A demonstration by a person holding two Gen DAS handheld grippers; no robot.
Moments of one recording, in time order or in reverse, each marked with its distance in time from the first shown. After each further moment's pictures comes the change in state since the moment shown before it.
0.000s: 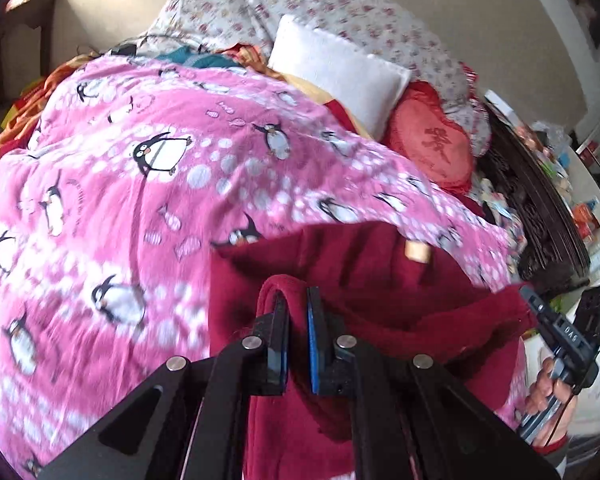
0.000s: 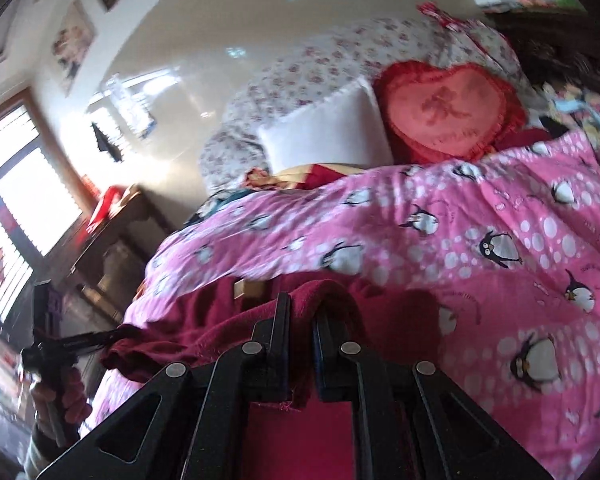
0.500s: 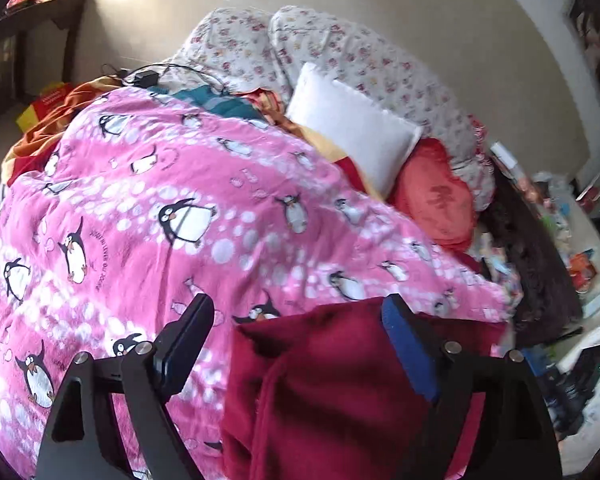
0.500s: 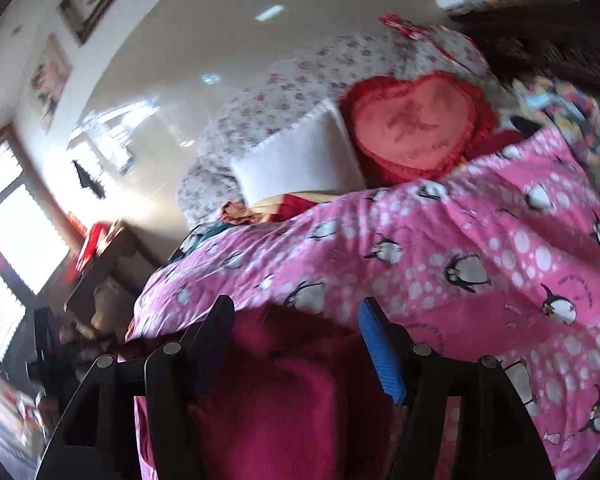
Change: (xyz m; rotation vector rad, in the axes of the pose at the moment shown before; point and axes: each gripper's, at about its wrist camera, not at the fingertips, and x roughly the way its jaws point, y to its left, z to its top) left arm -0.036 0.013 0.027 -0.059 -0.148 -0.032; right arm -0.034 0.001 0.009 -0.035 -0.090 0.002
